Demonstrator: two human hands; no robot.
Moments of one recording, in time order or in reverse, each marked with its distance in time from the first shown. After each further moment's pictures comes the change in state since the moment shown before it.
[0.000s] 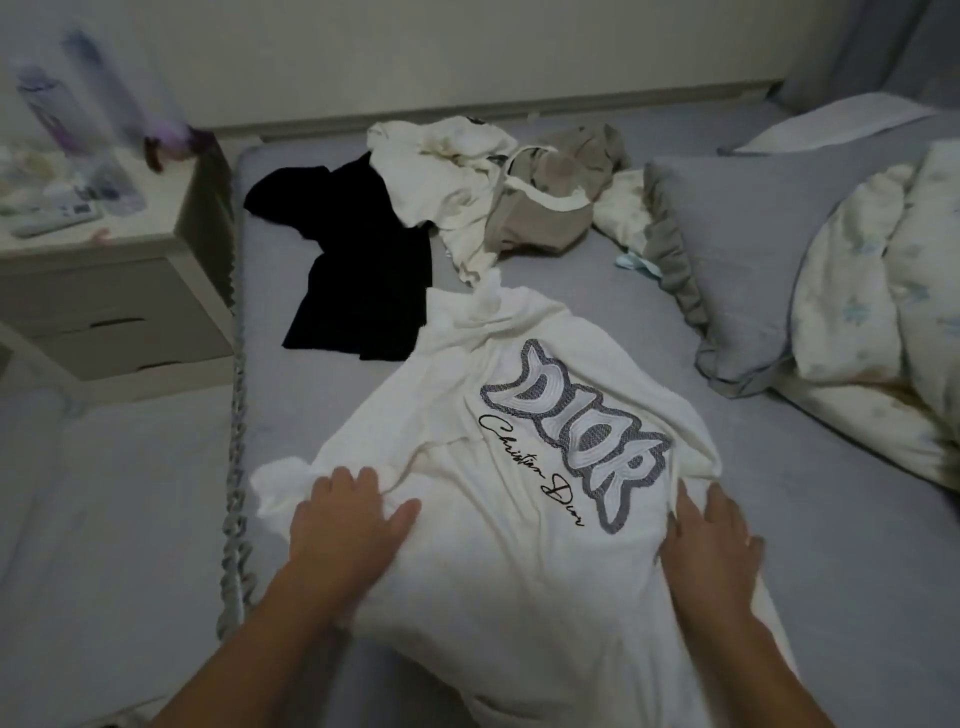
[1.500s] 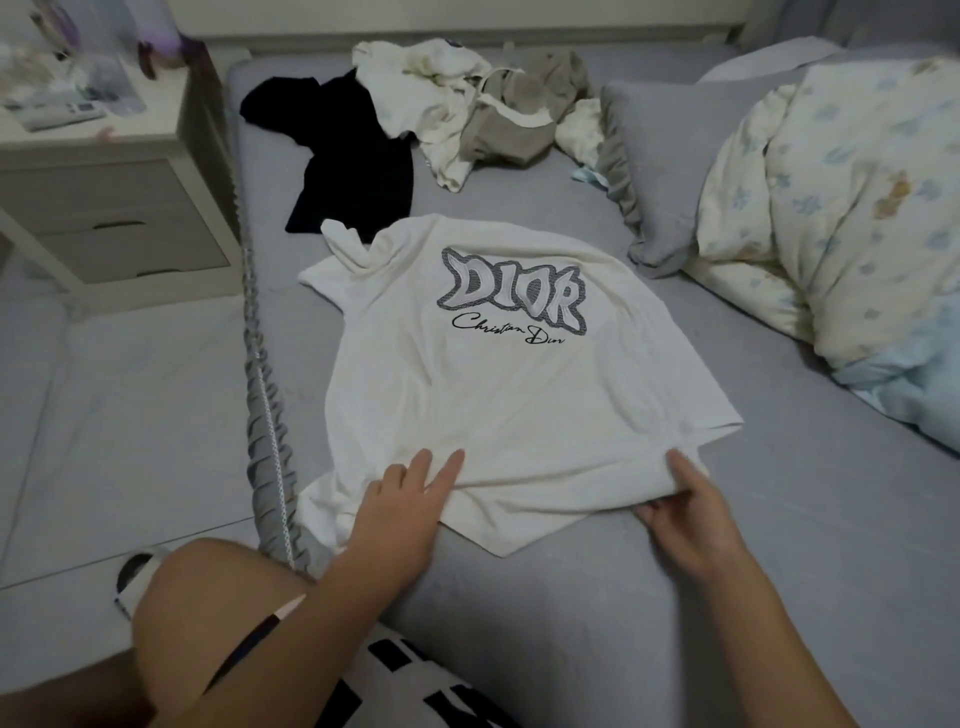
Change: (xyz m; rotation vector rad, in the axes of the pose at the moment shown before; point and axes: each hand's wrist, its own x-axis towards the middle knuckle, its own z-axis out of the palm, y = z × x) left_hand -0.221 0.030 0.060 0.094 0.022 0.491; right_hand -0.159 0.109 -0.049 1.857 -0.460 0.481
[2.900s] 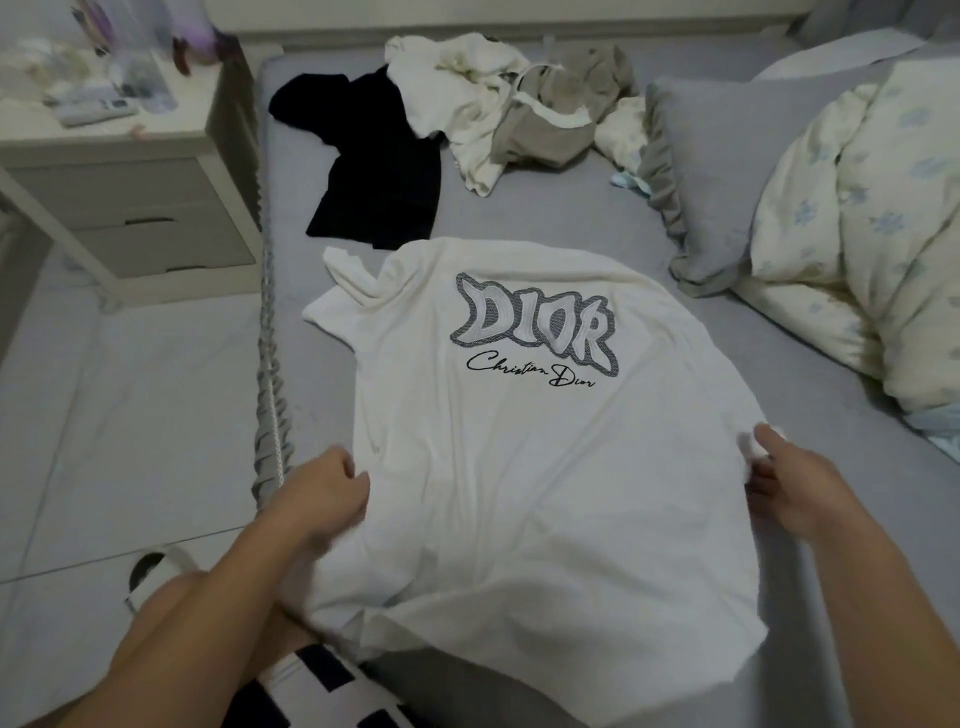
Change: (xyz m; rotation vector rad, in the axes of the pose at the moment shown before) left_hand 0.038 -0.102 -0.018 -0.586 -0.147 -0.648; right_hand 0.083 -0.096 -0.005 -0.637 0.373 -0.014
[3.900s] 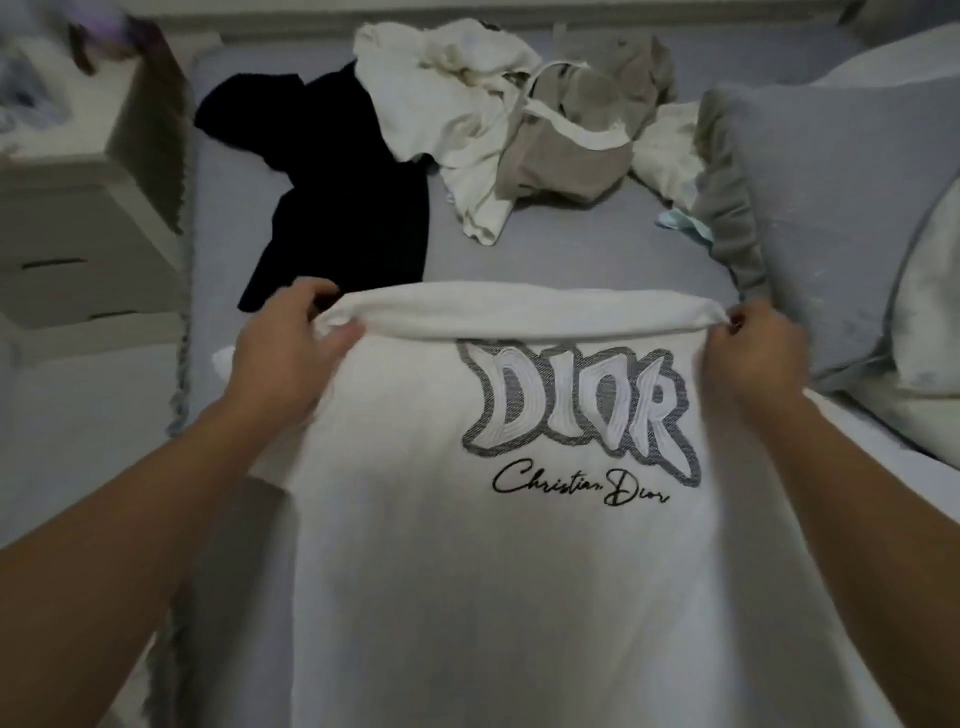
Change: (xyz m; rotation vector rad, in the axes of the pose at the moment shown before) left_hand 0.277 0.117 -0.116 -0.161 0.615 0.474; right_hand 0.146 -0.187 0.217 -0.826 0.382 -0.835
